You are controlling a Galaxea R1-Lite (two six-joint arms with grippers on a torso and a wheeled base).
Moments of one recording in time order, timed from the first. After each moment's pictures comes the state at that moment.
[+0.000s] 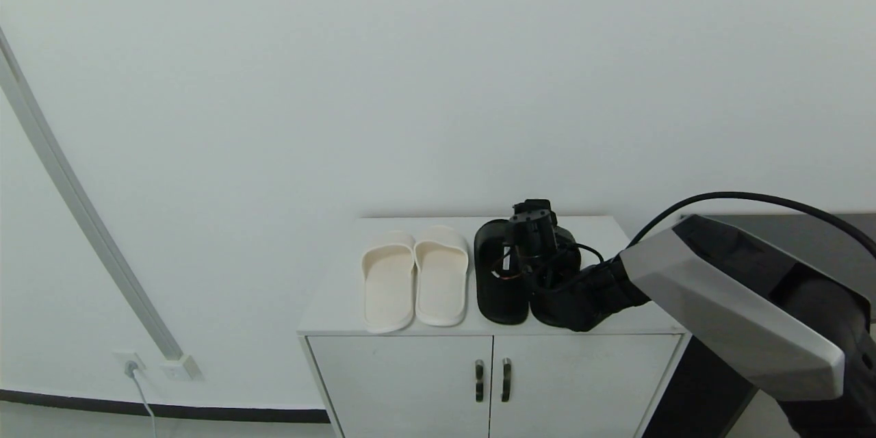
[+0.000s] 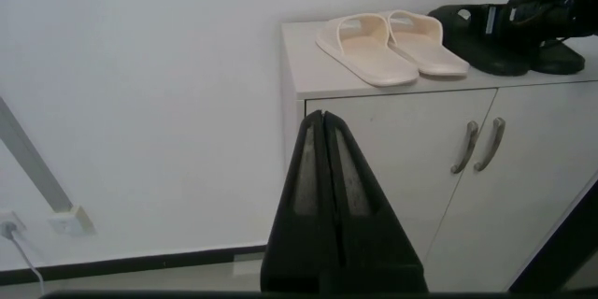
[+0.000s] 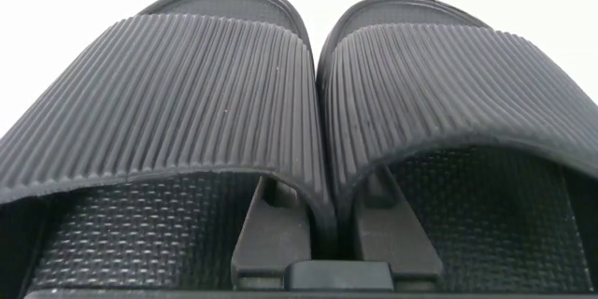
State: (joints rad) left arm 0.00 0.00 0.00 0.00 -0.06 0.01; right arm 0.61 2.46 -1.55 -0.56 -0.61 0.27
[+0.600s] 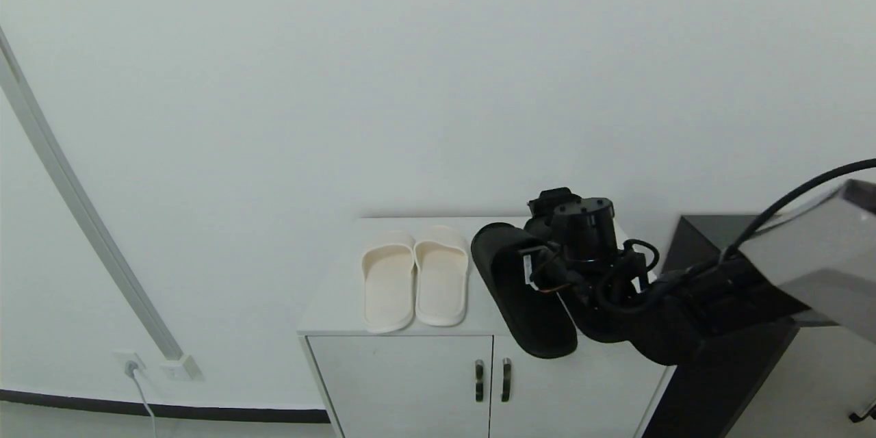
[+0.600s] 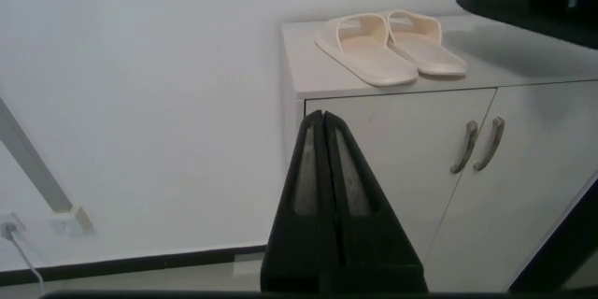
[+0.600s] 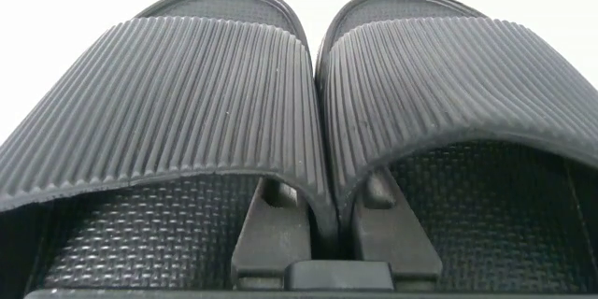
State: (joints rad) left arm 0.00 0.00 0.00 0.00 -0.06 0.01; right arm 0.67 2.07 -1.07 -0.67 -0.40 0.11
